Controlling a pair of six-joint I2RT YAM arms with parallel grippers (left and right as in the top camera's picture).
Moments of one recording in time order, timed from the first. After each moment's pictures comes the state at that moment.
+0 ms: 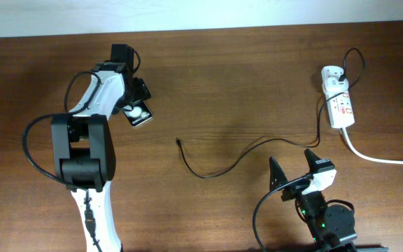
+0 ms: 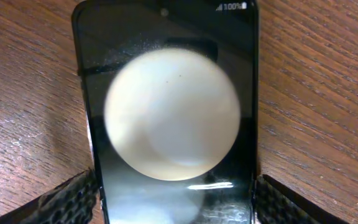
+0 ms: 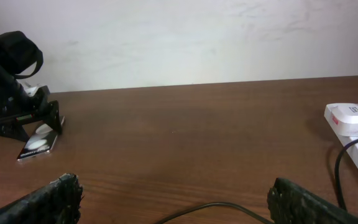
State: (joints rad) left arm -0.07 2.30 1.77 -0.80 -0.12 -0.50; right arm 0.24 0.01 0.01 -0.07 0.00 0.17
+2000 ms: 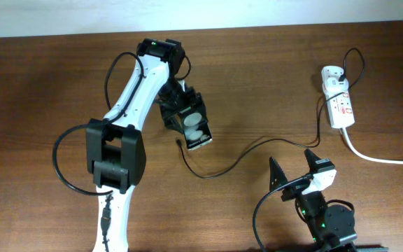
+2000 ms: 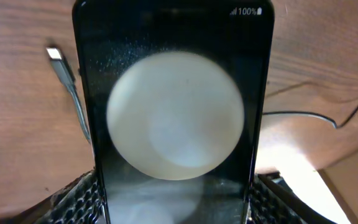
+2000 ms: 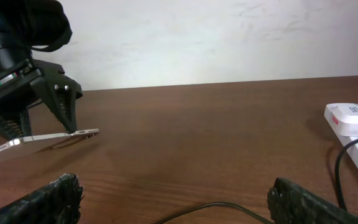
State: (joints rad) left arm -0.33 2.35 2.16 -1.59 0.51 -0.55; right arm 0.24 0.01 0.01 -0.07 0.00 0.17
